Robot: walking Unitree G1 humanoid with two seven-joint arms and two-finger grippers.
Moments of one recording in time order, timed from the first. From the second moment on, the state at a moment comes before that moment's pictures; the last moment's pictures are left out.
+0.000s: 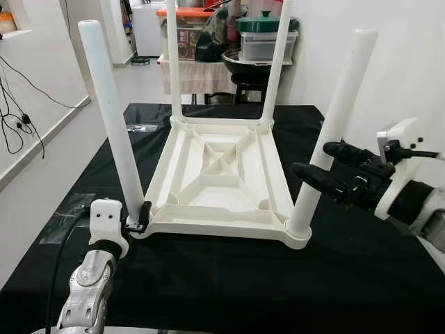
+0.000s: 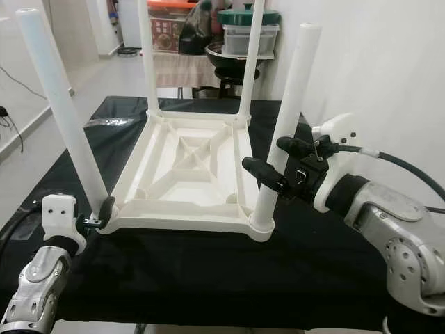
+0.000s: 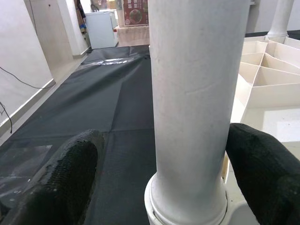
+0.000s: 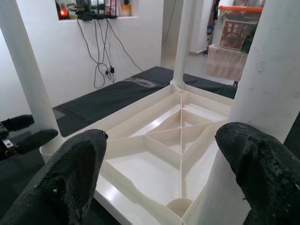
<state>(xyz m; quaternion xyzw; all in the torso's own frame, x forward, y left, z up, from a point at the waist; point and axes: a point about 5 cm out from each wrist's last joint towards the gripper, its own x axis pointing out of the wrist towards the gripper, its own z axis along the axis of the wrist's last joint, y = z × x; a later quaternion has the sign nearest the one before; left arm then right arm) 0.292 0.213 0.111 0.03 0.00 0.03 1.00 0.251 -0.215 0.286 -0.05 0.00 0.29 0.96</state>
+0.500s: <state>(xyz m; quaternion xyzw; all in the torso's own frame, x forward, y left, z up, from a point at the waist) 0.293 0.211 0.112 0.03 0.00 0.02 1.00 0.258 -0.259 0.263 -0.03 0.09 0.19 0.98</state>
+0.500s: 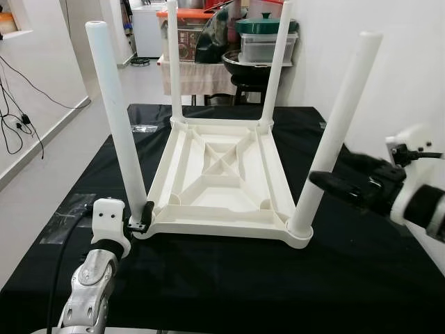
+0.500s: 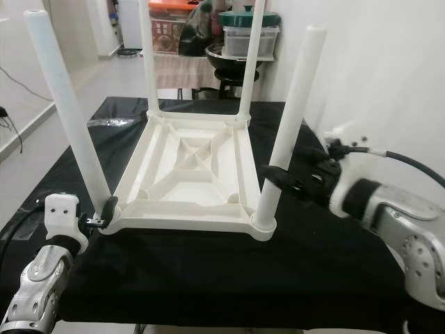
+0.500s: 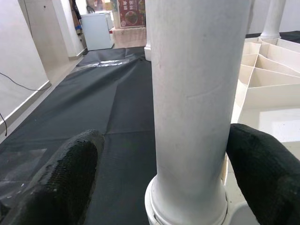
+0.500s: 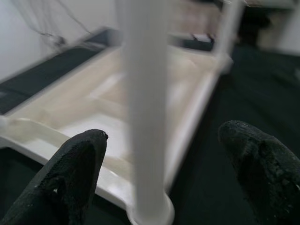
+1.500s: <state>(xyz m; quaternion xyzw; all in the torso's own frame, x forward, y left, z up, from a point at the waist) 0.302 0.205 0.117 0.02 -0.01 0.00 1.00 0.278 -0.255 0.308 -0.03 -0.04 0.19 0.98</state>
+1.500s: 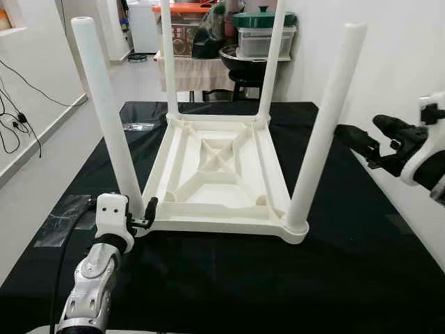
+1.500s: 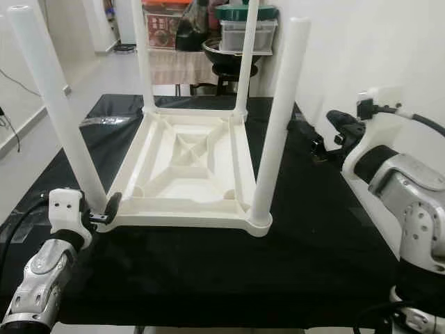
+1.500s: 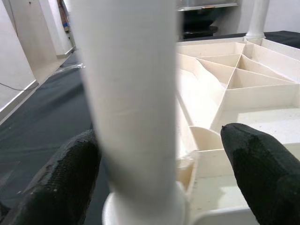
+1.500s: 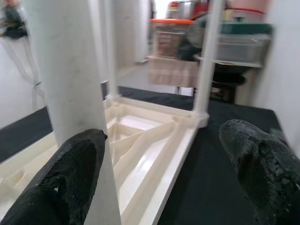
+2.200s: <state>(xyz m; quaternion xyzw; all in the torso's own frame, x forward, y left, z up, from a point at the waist) 0.304 0.203 0.119 0.02 -0.01 -0.01 1.00 0.264 -0.233 0.302 -0.06 -0.04 0.31 0.95</state>
